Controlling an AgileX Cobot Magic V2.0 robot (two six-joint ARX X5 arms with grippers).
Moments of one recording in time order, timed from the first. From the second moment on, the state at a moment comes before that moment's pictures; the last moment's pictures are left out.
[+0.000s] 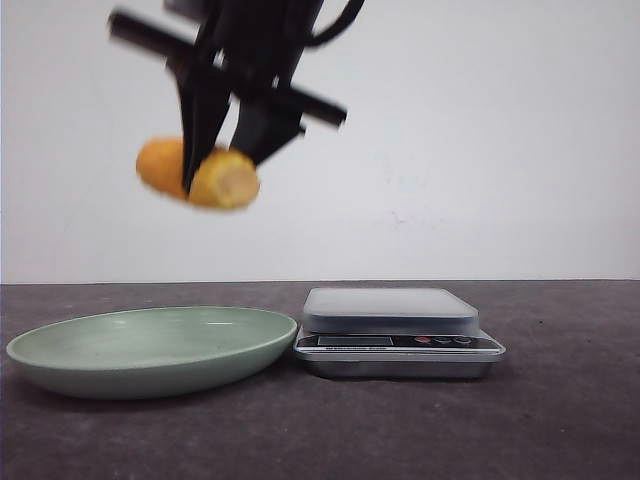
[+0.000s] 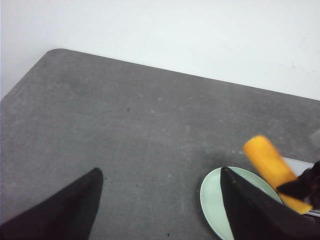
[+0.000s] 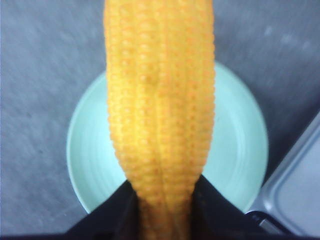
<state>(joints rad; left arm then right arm) -0.64 0.48 1.49 -1.42 -0.60 -0.44 0.90 1.88 1.59 -0.70 -0.03 0.35</state>
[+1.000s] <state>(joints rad) -0.64 0.48 1.49 -1.42 -0.60 -0.44 0.88 1.94 1.59 -0.69 -0.10 0.50</state>
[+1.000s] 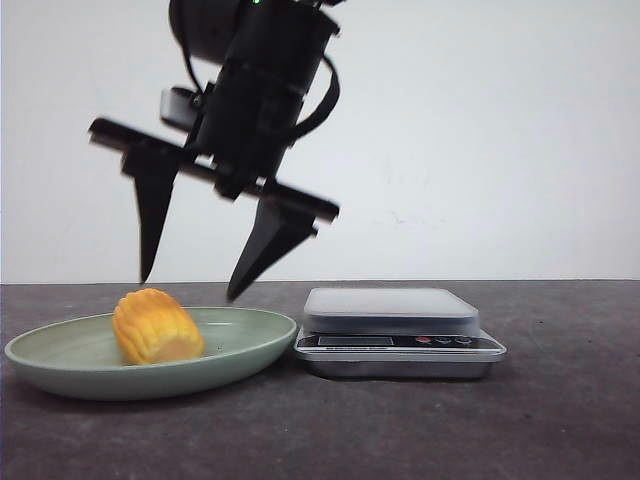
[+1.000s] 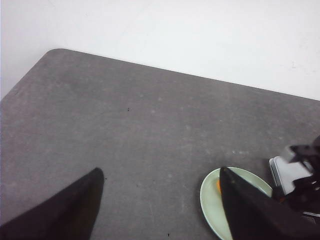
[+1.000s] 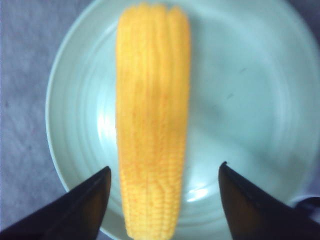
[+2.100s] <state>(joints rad) -0.64 0.48 1.49 -1.42 -0.60 -0.58 1.17 1.01 1.32 -0.53 0.34 -0.05</state>
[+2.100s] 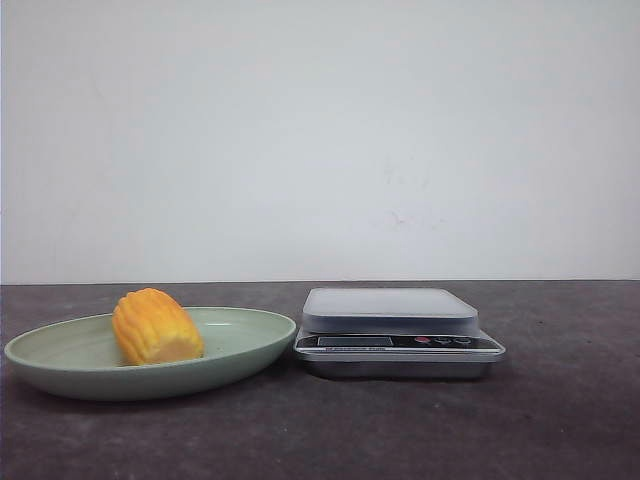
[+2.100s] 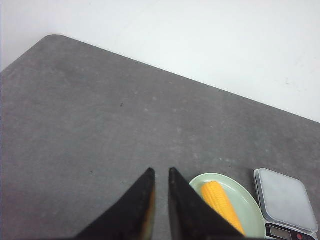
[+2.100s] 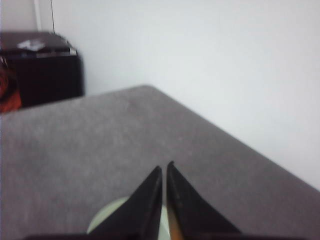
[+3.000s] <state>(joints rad) -0.64 0.48 1.49 -1.42 -0.60 -0.59 1.09 0.96 1.32 -0.65 0.36 -0.06</state>
